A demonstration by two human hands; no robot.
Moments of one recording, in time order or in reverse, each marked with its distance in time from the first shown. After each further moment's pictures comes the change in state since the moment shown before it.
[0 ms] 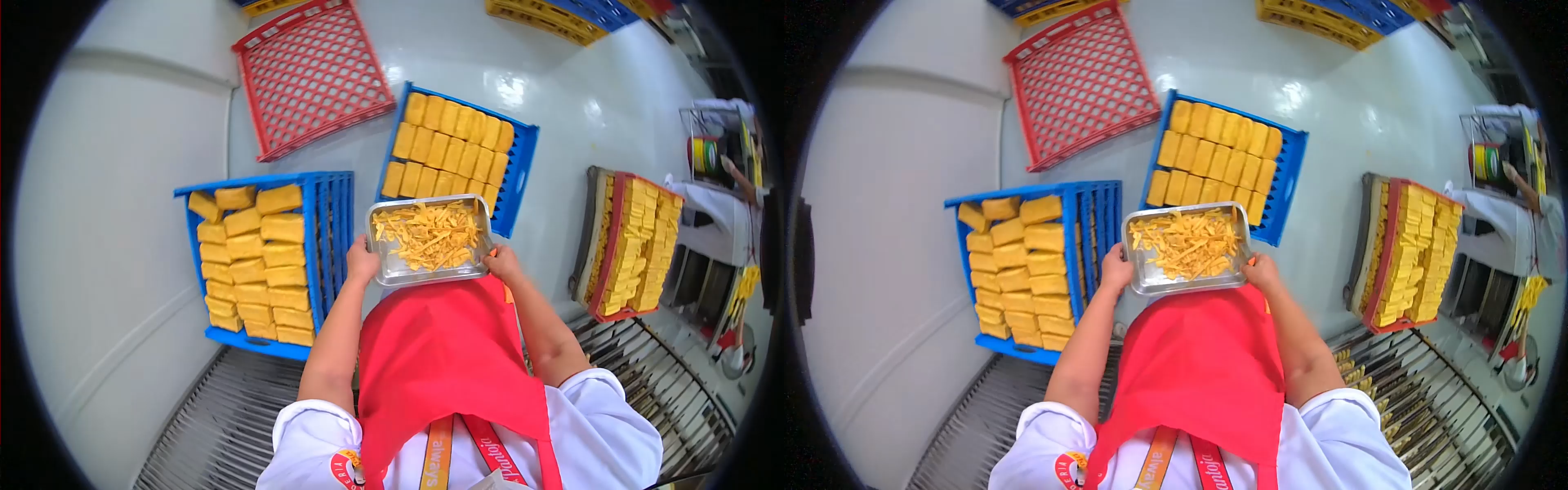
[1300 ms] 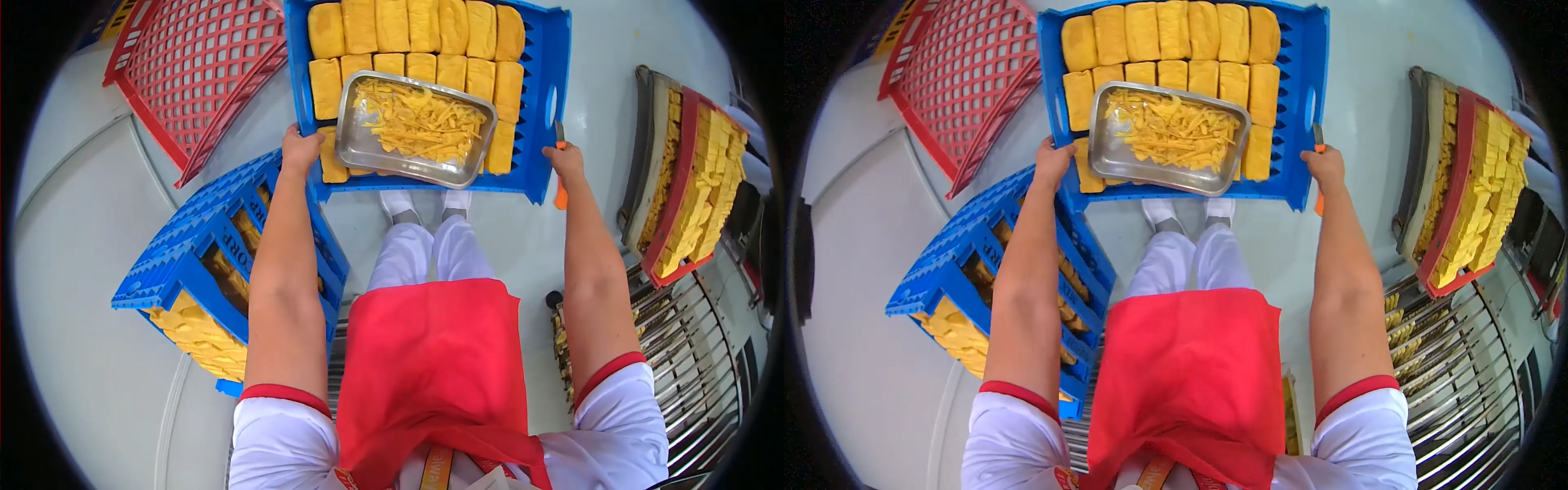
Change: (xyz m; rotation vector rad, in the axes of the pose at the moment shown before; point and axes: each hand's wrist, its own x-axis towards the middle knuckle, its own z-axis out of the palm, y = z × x) left_hand 0.359 -0.005 0.154 0.164 0.013 0.011; right_hand 0.315 0.190 -0.016 0.117 0.254 0.435
